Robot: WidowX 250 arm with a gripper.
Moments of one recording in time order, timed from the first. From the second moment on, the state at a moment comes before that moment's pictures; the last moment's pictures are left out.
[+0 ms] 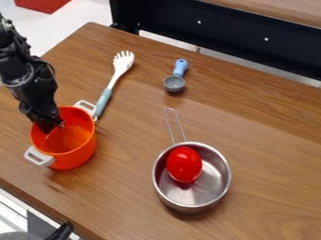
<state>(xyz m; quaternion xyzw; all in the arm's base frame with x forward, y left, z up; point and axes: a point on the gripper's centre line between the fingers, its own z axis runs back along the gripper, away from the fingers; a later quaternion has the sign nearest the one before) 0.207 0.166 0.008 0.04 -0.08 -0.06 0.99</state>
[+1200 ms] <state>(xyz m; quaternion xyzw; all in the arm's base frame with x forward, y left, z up) 0.238 0.129 0.072 0.01 -0.06 0.02 1.00</state>
